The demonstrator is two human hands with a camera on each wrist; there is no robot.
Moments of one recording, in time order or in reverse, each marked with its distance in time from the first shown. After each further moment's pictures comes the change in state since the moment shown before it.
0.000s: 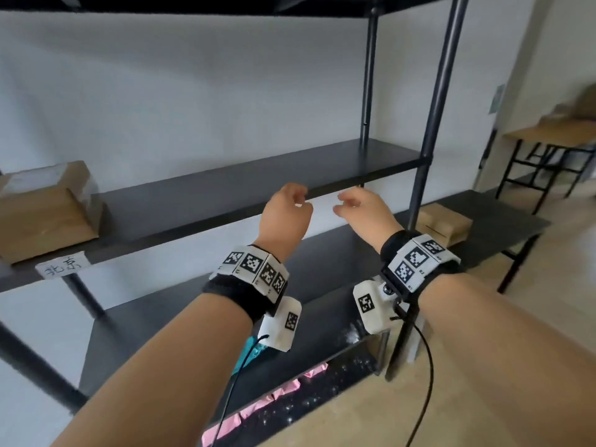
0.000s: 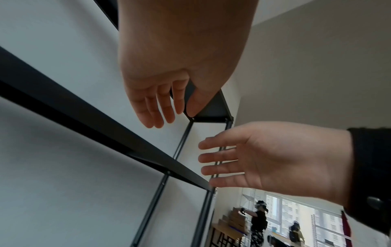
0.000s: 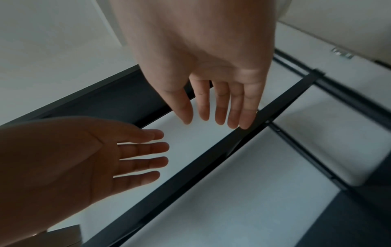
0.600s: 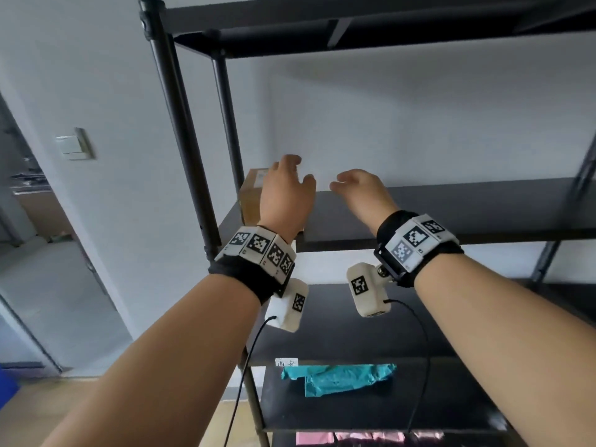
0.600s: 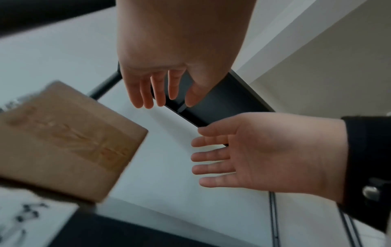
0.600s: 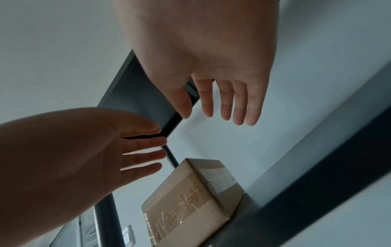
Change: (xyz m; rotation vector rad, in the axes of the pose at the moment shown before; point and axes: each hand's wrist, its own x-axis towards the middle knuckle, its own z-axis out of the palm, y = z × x) left_hand -0.019 -0.077 -0.274 0.264 0.561 -0.095; right_hand -0.007 -0.230 0.211 0.261 -0.330 -0.299
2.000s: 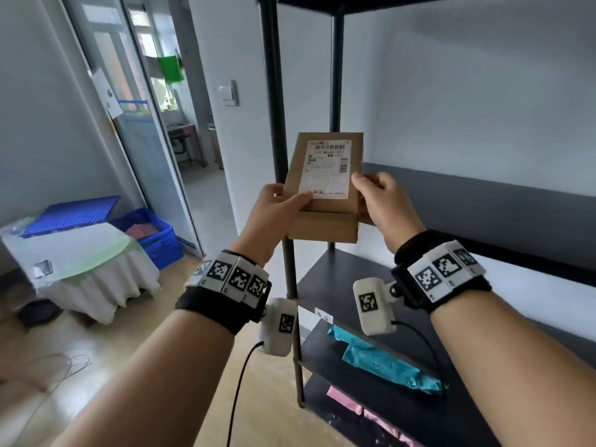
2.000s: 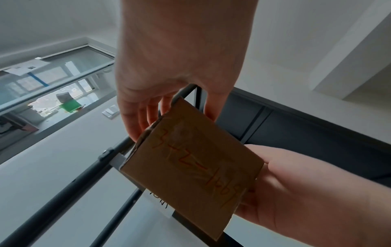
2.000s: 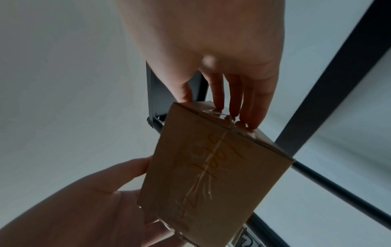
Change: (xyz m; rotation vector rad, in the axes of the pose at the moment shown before) left_hand -0.121 0.001 -0.032 -0.274 0.286 -0.580; right_hand -0.033 0.027 0.010 0.378 -0.450 -0.042
